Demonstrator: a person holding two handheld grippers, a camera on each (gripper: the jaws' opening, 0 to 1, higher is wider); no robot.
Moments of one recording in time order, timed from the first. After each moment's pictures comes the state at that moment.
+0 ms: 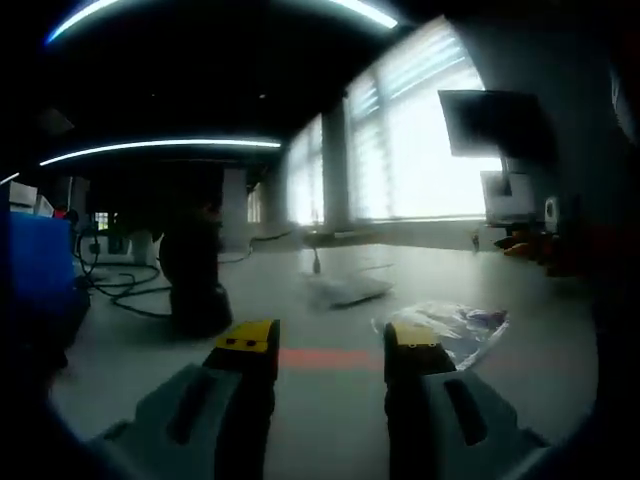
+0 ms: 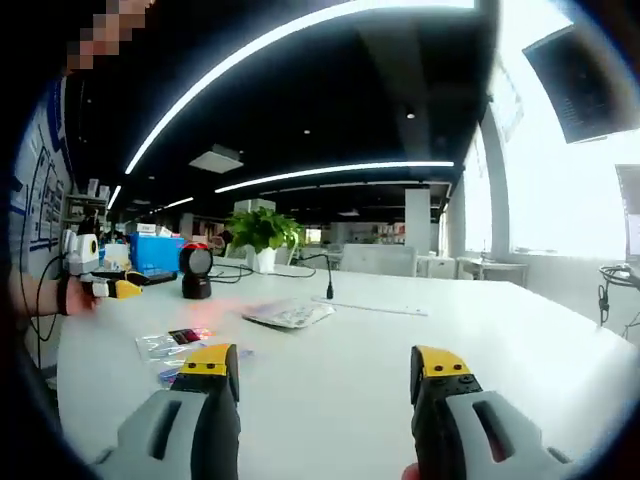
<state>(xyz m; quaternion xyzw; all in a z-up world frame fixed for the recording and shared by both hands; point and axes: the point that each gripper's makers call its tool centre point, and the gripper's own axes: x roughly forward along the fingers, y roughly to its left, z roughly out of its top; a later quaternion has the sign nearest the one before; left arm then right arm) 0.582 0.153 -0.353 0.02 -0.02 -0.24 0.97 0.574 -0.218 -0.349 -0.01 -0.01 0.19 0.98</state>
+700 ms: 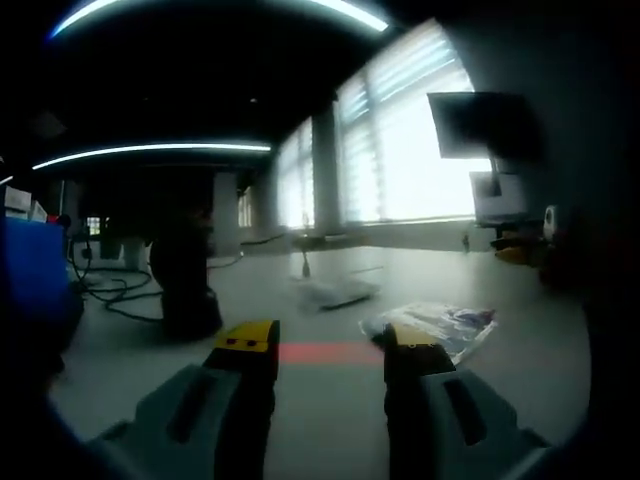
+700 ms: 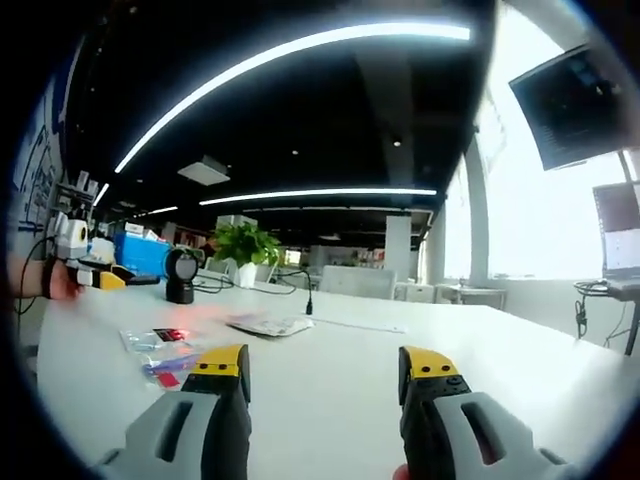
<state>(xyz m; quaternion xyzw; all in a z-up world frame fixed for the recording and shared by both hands) 0.569 0.142 -0.350 0.03 -0.02 -0.27 0.96 0.568 -0.221 -0.343 -0.04 -0.06 0.15 0.99</state>
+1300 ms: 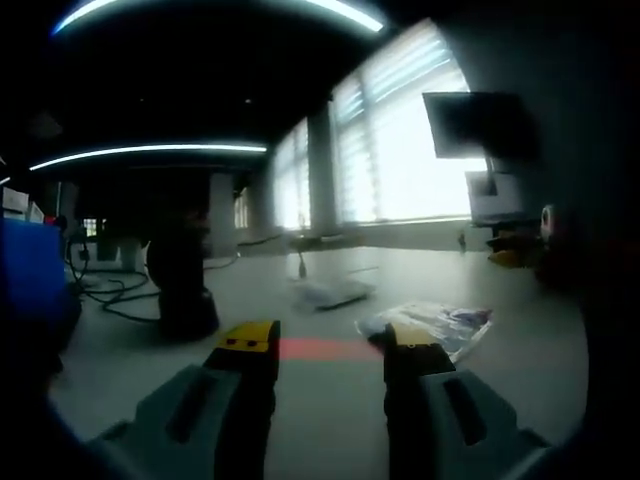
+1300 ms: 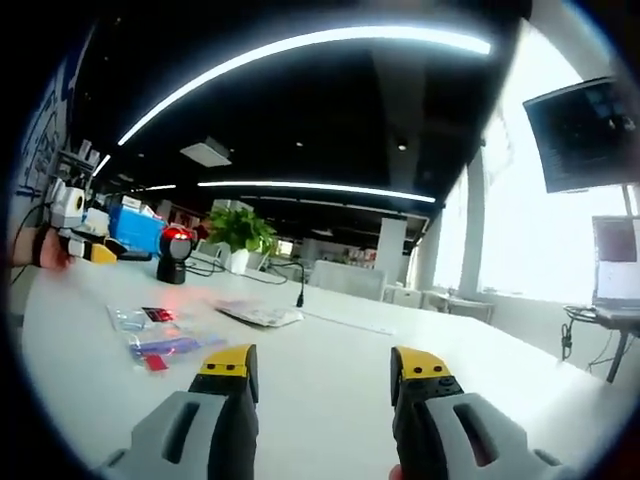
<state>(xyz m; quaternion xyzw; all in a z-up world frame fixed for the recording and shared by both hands) 0.570 0.146 -0.350 0.02 -0.03 -0.27 0.96 0.565 -0.208 -0.345 -0.11 -0.05 0.13 0.98</state>
